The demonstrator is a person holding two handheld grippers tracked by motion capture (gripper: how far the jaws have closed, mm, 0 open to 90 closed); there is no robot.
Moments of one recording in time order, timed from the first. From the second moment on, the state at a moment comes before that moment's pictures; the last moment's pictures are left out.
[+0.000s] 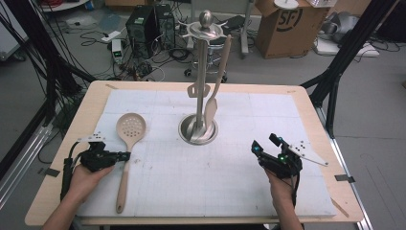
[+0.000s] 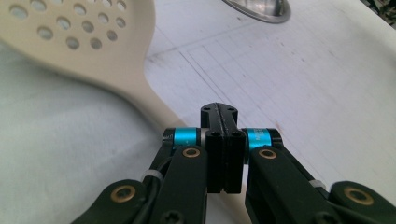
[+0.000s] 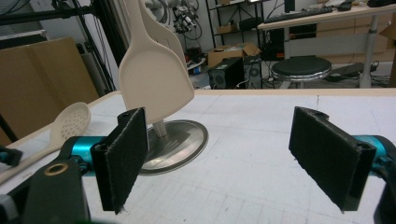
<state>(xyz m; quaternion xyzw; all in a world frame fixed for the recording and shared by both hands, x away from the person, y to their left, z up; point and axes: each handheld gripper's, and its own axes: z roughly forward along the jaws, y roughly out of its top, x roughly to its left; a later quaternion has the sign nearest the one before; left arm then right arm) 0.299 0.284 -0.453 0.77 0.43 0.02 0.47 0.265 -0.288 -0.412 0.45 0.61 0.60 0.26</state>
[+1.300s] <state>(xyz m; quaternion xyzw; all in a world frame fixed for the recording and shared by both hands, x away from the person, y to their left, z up) 0.284 0.189 -0.466 0.83 0.34 -0.08 0.44 0.267 -0.284 -0.412 0.45 0.61 0.60 0.25</state>
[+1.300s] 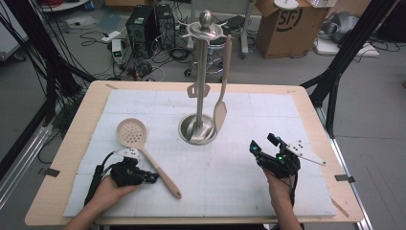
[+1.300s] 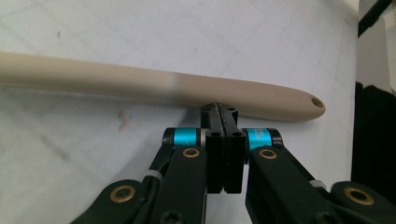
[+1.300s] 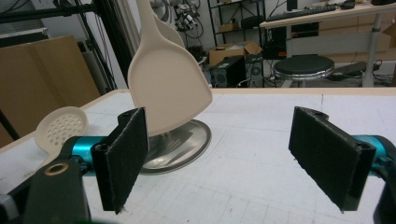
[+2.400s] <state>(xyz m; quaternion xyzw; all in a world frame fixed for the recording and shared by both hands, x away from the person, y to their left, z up) 0.345 0.130 -0.464 0.81 0.40 0.05 0.44 0.267 -0.286 -0.412 0.45 0.61 0.60 0.25</state>
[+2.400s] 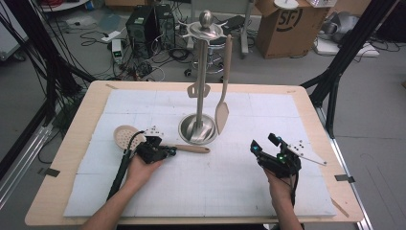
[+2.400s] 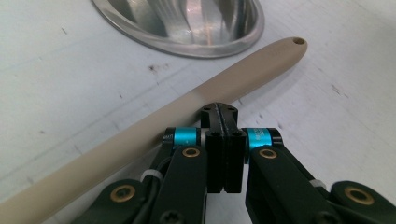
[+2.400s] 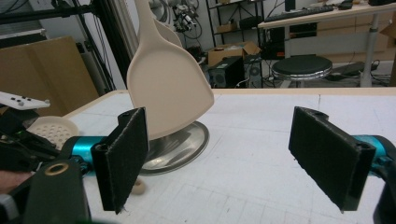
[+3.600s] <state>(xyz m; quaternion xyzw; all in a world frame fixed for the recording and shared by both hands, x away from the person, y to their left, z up) 0.375 0.154 -0.451 0.76 0.49 0.10 0.43 0.266 -0.288 -0.412 0.45 0.61 0.61 0.26</state>
